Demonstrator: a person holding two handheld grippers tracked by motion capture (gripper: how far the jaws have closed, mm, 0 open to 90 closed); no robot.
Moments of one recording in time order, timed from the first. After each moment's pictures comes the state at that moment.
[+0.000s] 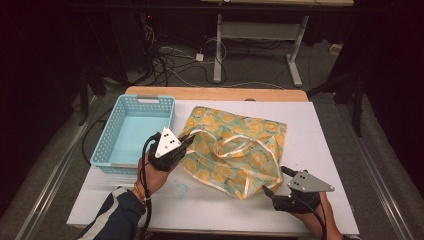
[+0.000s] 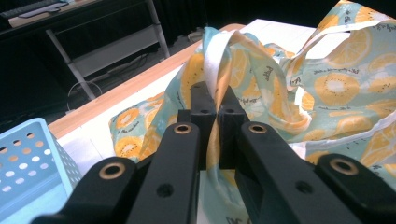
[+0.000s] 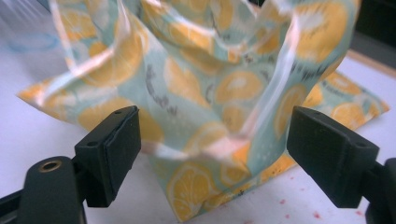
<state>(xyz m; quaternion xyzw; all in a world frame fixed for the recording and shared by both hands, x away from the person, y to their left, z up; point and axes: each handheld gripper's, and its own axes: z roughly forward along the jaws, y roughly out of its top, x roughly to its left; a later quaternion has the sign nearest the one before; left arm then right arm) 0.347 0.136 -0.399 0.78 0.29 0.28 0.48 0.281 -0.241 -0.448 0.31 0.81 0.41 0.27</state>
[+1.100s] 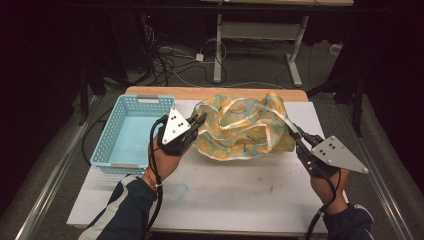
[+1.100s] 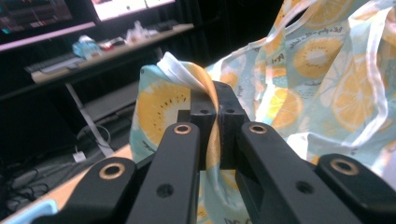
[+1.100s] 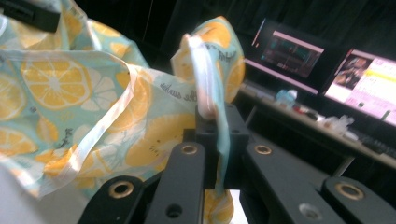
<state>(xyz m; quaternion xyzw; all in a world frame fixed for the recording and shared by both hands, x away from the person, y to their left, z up) 0.354 0.109 -0.340 0.73 0.26 0.32 0.54 0.310 -0.248 -0.343 0.25 0.67 0.51 0.47</state>
